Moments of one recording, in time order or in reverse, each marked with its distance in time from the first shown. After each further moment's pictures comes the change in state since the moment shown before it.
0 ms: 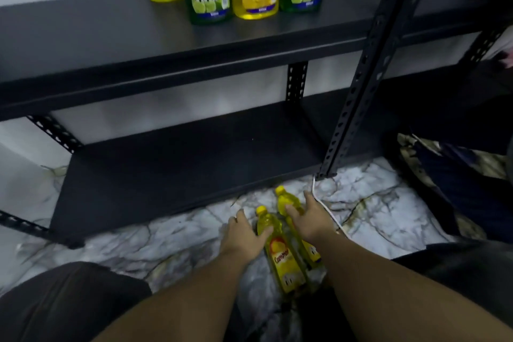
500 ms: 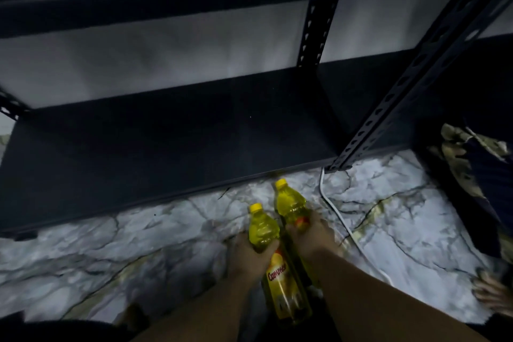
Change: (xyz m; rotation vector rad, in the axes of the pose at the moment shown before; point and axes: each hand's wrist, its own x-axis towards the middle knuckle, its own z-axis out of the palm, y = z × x) left_hand 0.075 -0.027 0.115 -0.392 -0.053 -0.257; right_hand 0.075 0.056 0.058 -0.160 -0.058 0.239
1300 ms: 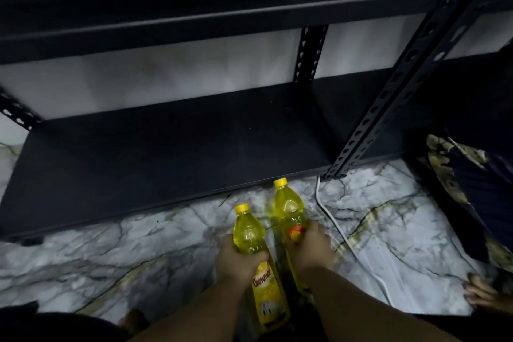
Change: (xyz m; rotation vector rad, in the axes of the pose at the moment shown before) left_hand -0.020 -0.002 -0.025 -0.205 0.115 -0.026; right_hand -0.030 -0.002 0.002 -0.057 0.175 -0.088
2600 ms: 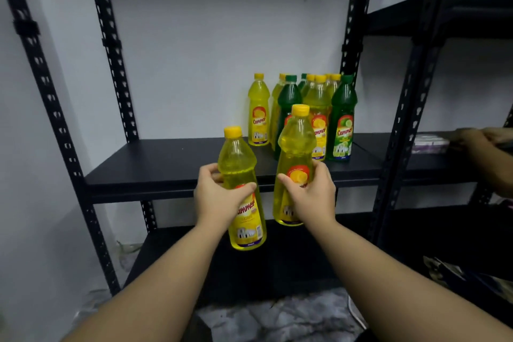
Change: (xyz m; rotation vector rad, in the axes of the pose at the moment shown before) left_hand -0.229 0.217 -0.366 -0.464 0.467 0.933; right_hand -0.266 -0.259 -0.275 0.762 0.569 -0.812
